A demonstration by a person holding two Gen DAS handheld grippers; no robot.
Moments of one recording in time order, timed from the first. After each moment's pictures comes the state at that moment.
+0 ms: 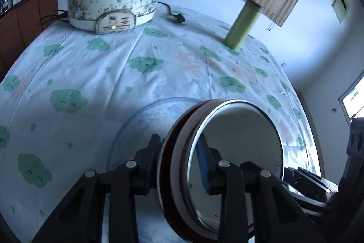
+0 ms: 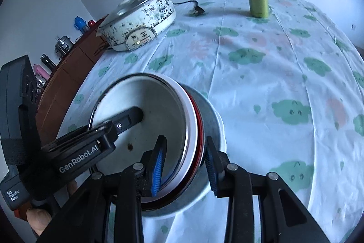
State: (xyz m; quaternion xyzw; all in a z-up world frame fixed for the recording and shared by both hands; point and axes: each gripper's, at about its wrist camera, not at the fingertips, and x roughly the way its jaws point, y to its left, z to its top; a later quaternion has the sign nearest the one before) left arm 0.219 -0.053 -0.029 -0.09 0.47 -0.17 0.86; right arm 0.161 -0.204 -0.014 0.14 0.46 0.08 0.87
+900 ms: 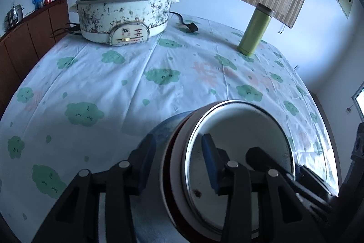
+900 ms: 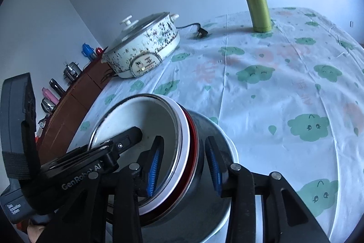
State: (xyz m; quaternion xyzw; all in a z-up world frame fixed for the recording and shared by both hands) left arm 0.223 -0.052 -0.027 -0.05 0.44 -0.12 0.89; right arm 0.168 -0.204 -0.027 0.19 0.37 0.08 0.90
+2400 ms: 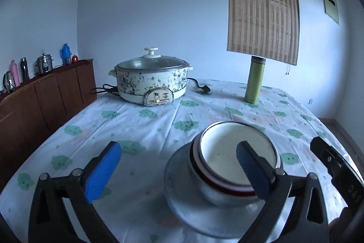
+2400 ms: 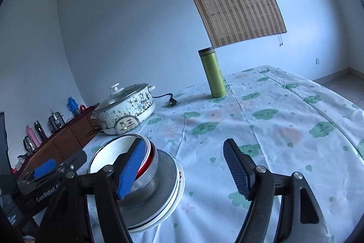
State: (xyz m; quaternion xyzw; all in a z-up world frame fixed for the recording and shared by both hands) left arm 0.123 -0.029 0.005 -0.01 0.22 -0.06 0.97; right arm 0.054 -0.239 -0.004 0.18 0.16 -0.04 0.97
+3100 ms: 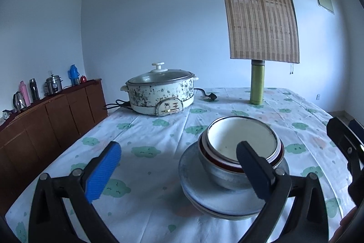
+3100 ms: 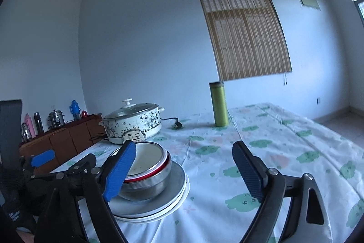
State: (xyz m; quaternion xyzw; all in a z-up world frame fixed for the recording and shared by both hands) left arm 0.086 -0.028 0.002 0.04 0.17 -0.03 0.98; right arm 0.000 -0.203 0.008 0.09 0.07 -0.04 0.99
